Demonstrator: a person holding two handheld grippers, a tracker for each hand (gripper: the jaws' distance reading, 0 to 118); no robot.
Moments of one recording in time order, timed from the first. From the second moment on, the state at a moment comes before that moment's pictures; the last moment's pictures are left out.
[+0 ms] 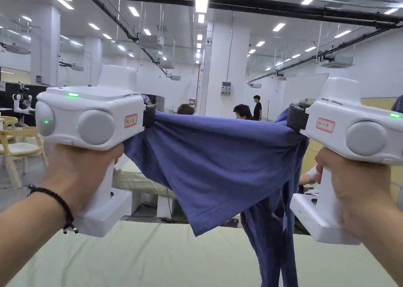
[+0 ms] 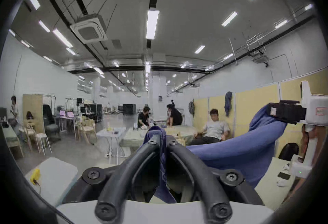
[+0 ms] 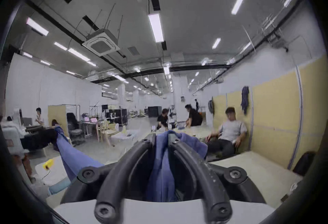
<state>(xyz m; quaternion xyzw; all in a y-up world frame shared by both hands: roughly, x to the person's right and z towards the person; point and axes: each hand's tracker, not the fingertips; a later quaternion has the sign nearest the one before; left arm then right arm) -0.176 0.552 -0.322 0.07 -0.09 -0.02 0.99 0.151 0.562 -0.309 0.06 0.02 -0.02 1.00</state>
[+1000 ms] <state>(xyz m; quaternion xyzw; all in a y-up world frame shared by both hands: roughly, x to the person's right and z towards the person) -0.128 0.605 -0.648 0.09 0.01 -0.10 0.99 0.151 0.621 -0.624 0.10 -0.06 0.03 0.99</state>
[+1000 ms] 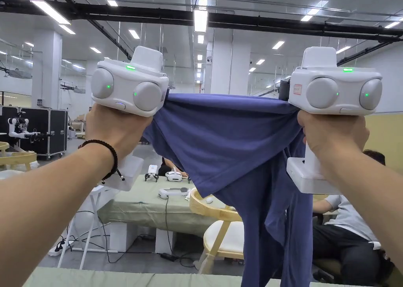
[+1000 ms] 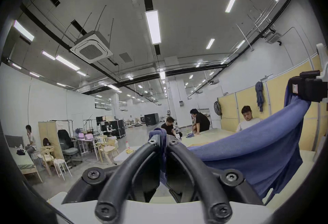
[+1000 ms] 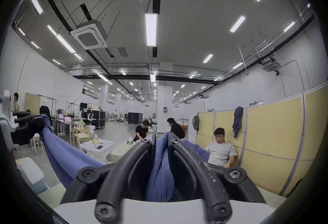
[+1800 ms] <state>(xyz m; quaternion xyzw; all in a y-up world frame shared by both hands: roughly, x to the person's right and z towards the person) -0.164 0.109 -0.527 -0.32 -0.08 -0.06 0.94 0.142 0.105 -0.525 -0.32 0.04 -0.01 0.94</state>
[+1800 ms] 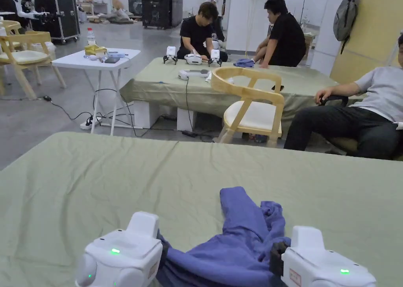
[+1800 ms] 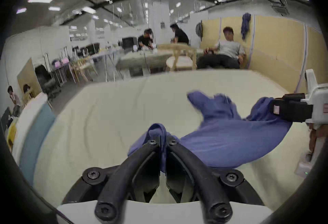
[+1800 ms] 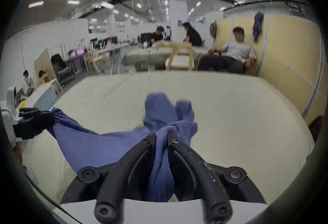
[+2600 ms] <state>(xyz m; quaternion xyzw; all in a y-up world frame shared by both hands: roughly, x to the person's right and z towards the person) -0.210 0.053 -0.297 -0.50 -0.11 -0.01 0.86 0.139 0.062 -0.268 -0.45 0.04 -0.05 0.89</state>
